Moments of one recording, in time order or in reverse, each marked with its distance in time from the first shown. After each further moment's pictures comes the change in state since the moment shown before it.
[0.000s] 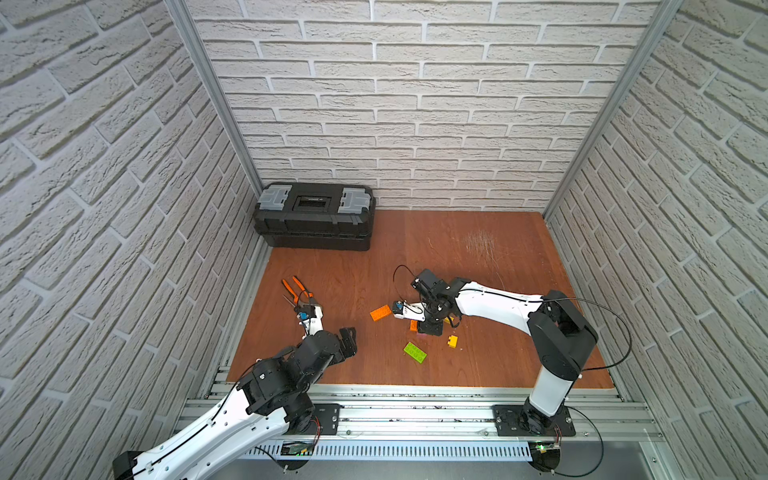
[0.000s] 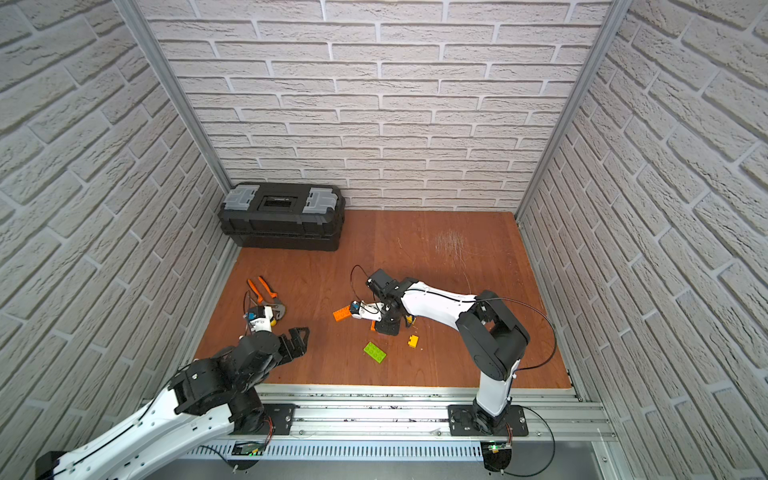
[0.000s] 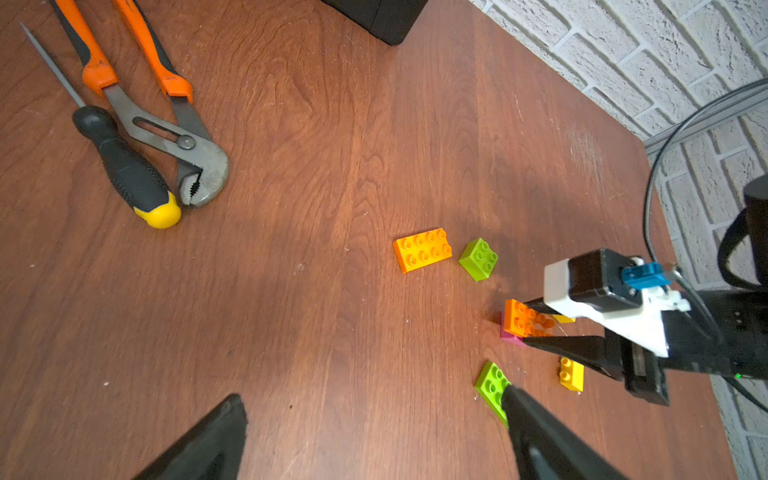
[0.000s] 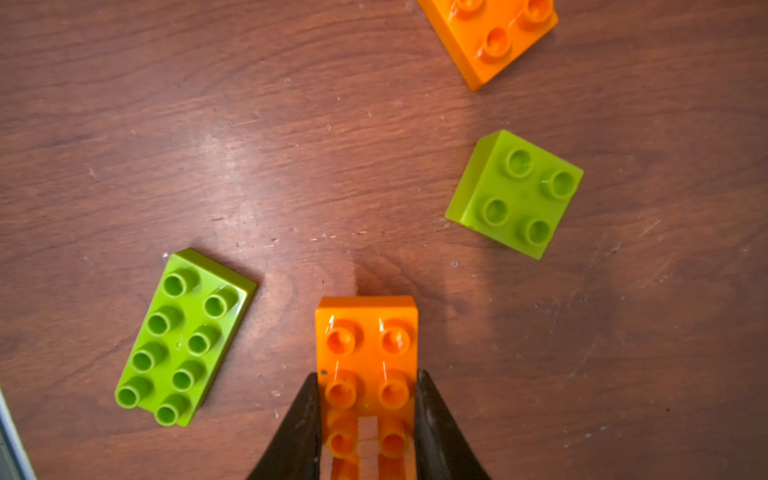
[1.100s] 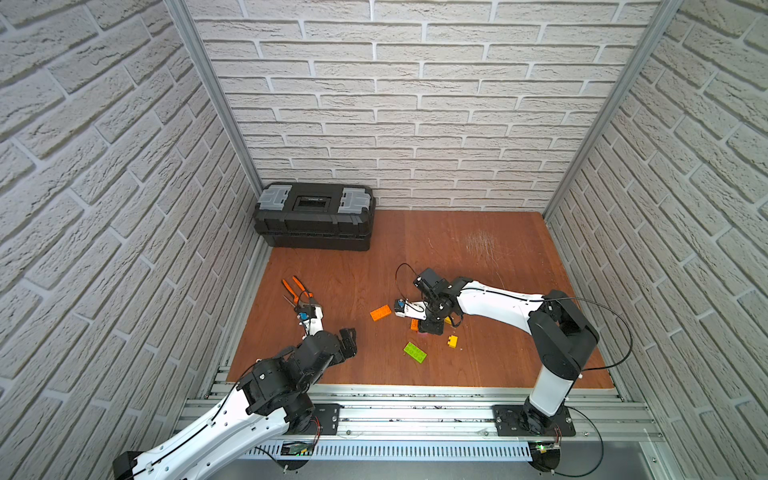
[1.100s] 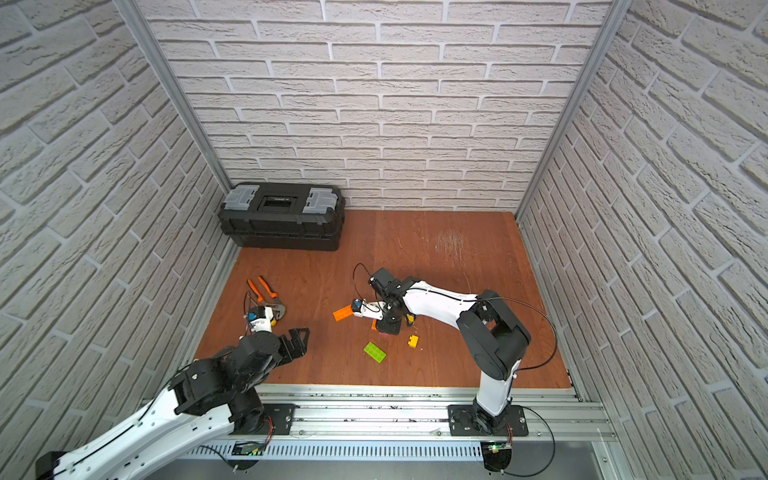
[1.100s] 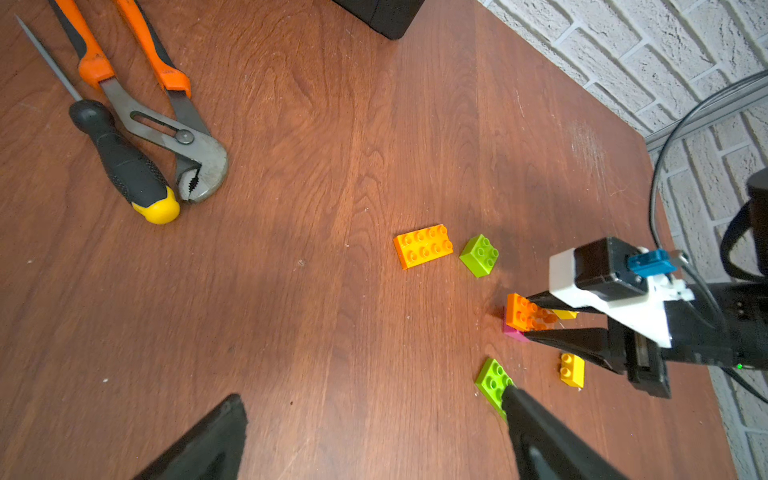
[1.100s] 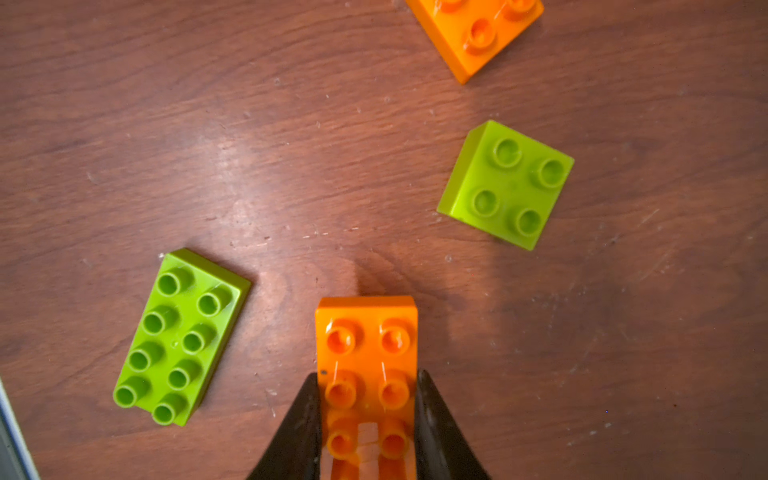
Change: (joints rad) left arm 0.000 -0.003 -0.005 -0.005 0.009 -0.001; right arm -0.015 0.014 -0.005 0.014 -0.028 0.019
